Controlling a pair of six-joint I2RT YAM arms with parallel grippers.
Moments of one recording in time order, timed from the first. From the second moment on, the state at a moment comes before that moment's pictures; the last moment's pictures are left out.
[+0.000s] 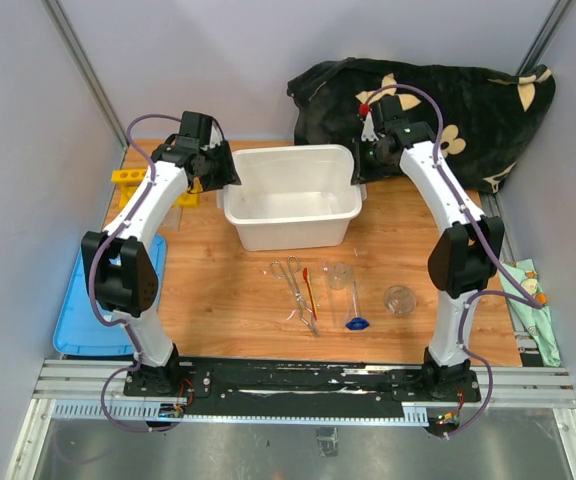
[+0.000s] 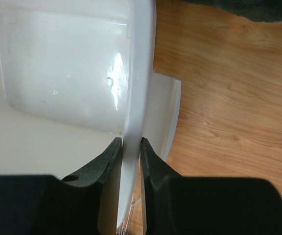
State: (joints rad) left arm -0.22 1.79 1.66 -0.70 0.10 -0.46; right arm 0.28 1.99 2.00 -0.98 -0.16 0.17
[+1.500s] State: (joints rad) left arm -0.21 1.63 1.68 -0.61 0.00 -0.50; right arm 0.41 1.60 1.86 -0.95 -0.02 0.08
